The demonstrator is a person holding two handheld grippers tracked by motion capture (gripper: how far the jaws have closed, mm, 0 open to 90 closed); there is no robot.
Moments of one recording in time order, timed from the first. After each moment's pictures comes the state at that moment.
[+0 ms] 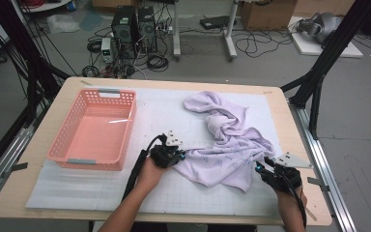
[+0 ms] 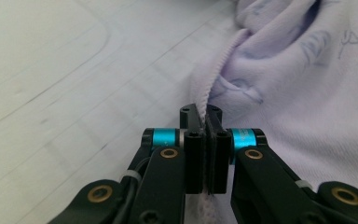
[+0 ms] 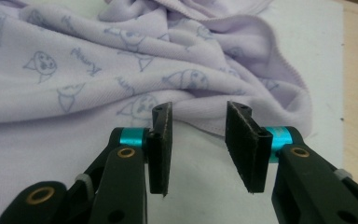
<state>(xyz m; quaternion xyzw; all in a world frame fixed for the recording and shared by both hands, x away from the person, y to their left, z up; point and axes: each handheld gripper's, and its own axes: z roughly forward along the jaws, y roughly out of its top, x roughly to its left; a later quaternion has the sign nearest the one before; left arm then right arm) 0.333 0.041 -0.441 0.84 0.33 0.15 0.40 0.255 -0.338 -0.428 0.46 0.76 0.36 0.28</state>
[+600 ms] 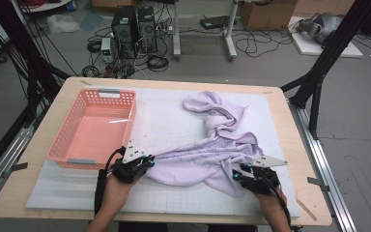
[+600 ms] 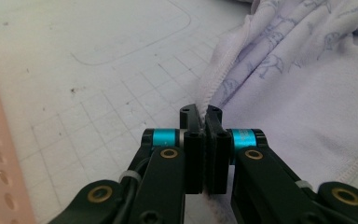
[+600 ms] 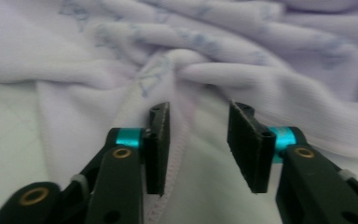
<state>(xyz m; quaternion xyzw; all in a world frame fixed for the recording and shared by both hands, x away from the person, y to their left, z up) 0.276 0.119 -0.429 0.79 0.38 0.20 0.43 0.262 -0.287 -0.446 0.42 0.80 0.39 0.17</state>
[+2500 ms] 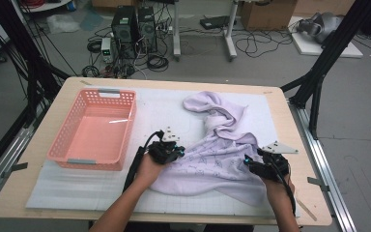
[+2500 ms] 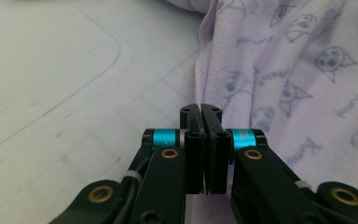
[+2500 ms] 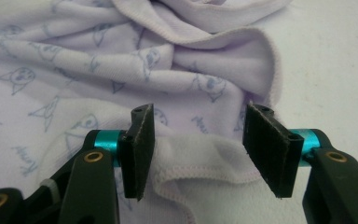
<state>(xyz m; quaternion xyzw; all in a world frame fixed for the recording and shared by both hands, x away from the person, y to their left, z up) 0.339 0.049 -0.437 0.84 0.33 0.13 0.42 0.288 -0.314 -0.423 0.47 0.76 0.36 0.26</state>
